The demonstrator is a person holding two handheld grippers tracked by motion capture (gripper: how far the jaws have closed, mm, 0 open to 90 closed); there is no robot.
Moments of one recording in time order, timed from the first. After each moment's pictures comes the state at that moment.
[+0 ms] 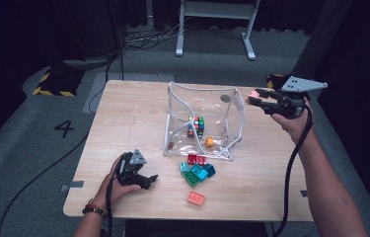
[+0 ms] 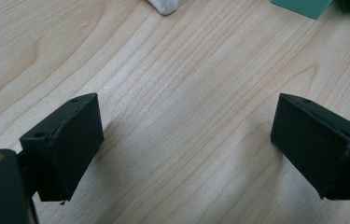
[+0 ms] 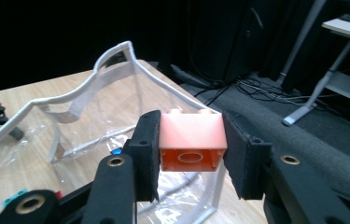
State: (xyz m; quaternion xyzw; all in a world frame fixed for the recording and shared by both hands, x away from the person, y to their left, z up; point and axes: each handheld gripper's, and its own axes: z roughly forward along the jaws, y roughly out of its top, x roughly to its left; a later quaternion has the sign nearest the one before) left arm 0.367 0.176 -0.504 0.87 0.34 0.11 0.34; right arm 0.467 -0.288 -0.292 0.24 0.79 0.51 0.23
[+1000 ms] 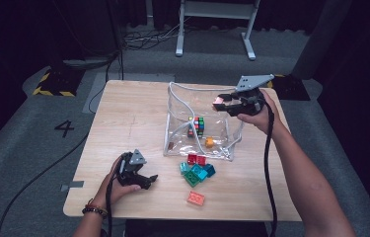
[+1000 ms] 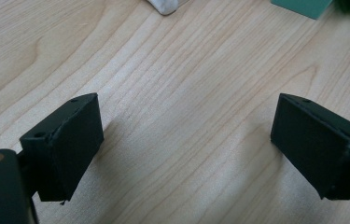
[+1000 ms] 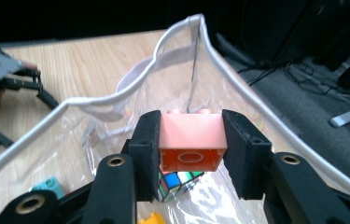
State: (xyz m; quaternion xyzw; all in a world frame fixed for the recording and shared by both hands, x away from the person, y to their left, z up) left arm 0.367 0.177 -0.504 0.87 0.34 0.12 0.34; right arm 0.492 -0.194 -0.303 0.15 0.87 0.44 0.18
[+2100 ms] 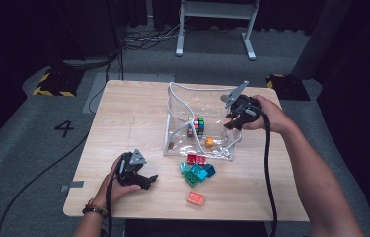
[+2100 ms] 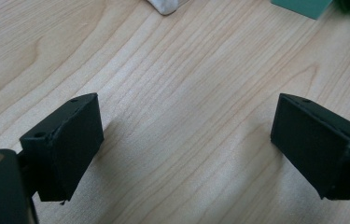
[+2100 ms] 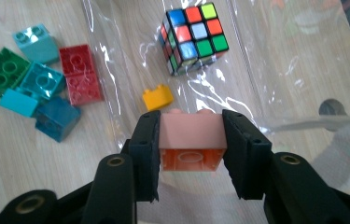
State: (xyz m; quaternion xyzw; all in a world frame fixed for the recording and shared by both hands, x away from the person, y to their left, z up) left arm 0.367 0.176 -0.504 0.87 0.34 0.11 0.34; right arm 0.500 -0.190 -0.327 0.12 0.97 0.18 0.12
